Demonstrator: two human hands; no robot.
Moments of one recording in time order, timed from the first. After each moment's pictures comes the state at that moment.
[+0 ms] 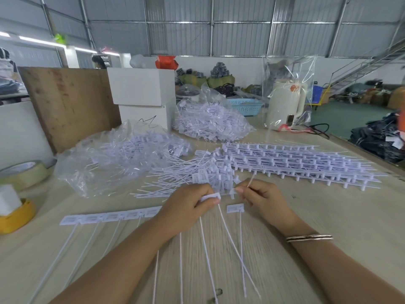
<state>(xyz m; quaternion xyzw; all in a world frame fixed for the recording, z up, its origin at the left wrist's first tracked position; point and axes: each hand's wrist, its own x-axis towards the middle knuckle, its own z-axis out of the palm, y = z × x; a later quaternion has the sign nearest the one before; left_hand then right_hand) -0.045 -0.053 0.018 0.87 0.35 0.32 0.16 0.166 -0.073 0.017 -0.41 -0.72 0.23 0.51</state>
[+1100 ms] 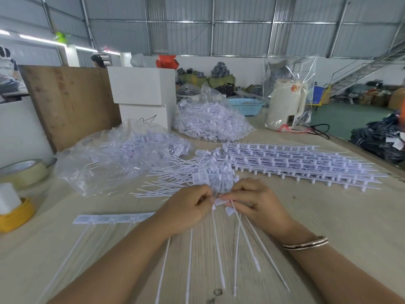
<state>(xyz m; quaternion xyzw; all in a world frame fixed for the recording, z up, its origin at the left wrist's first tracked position) -0.045 -0.054 0.019 0.84 0.41 0.27 0.22 0.160 -0.074 0.016 -0.35 -0.84 -0.07 0.41</state>
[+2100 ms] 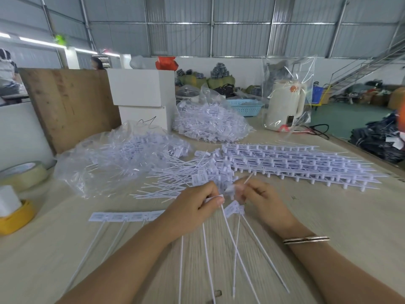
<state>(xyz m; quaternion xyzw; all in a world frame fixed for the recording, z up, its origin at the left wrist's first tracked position) -0.039 -0.062 0.022 0.86 0.34 0.31 0.20 0.162 -0.072 0.015 -0.40 -0.68 0.27 0.55</state>
